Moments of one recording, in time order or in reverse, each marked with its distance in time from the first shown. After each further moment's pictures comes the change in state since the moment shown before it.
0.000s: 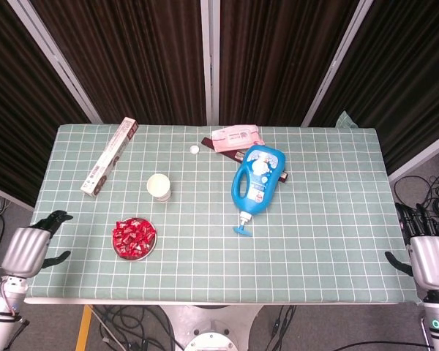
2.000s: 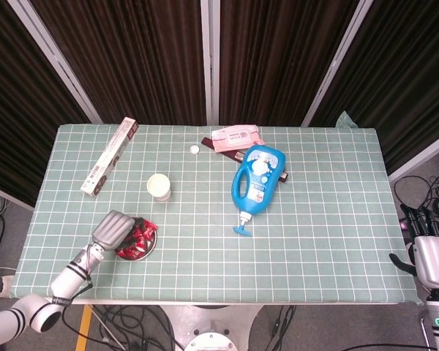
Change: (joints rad) left arm -0.358 -0.323 0.025 0.319 -0.006 -0.333 -0.105; right arm 0.003 0.002 0.000 0.014 0.060 -0.049 0.015
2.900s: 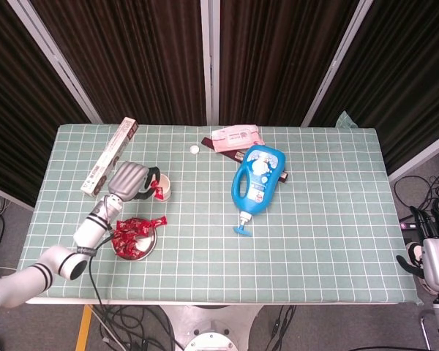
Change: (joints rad) left arm -0.256 -0.061 -0.194 0.173 -0.154 -0.188 -0.120; right arm -0.019 0.008 0.002 0.003 0.026 0.011 0.005
